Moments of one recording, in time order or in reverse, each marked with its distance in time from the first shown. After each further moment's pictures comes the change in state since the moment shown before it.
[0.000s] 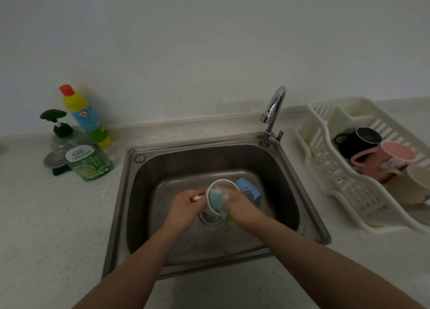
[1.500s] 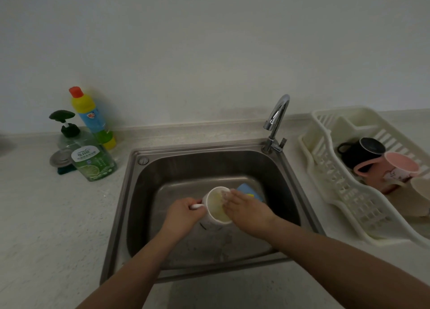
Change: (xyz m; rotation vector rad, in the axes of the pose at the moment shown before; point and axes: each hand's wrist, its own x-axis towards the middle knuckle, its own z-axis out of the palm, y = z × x) left_hand -0.008 0.001 -0.007 0.308 0.074 -0.061; right_hand -0.004 0.011 -0.033 -1.691 -0.098 -0.506
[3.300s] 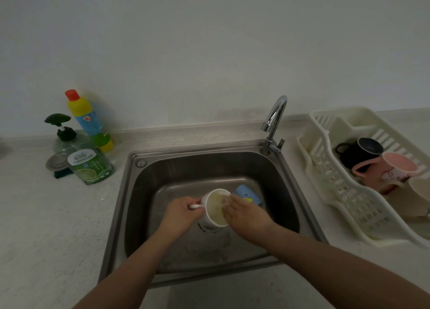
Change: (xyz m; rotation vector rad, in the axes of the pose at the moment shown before) left_hand 0.007 0.005 -0.007 0.026 -0.045 0.114; right_hand -0.003 -0.008 0.010 -0.046 -0.005 0.025
